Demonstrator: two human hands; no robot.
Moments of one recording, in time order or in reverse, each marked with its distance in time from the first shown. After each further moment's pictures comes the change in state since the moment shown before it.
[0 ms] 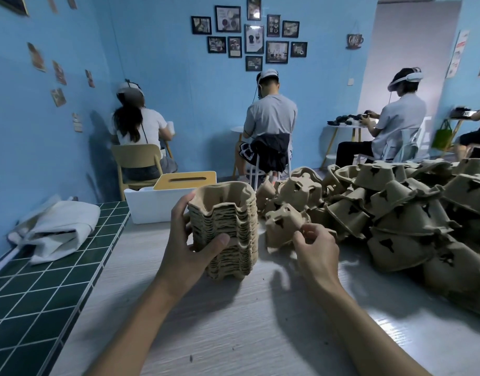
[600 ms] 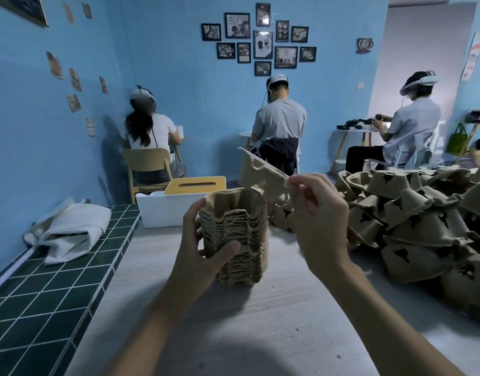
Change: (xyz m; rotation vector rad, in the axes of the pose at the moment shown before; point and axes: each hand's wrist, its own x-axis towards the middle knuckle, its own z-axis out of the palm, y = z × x) left_hand 0.001 0.003 0.000 0.014 -0.025 -0.004; right_hand -0.006 -0.084 -0.010 0.304 0.103 -0.777
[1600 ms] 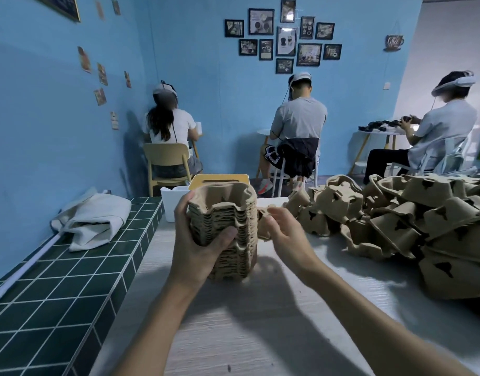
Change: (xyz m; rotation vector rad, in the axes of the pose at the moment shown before) left_hand 0.010 -0.012 -0.038 -0.088 0.249 0.054; right_hand -0.040 0.047 0.076 0.100 -0.545 0.559
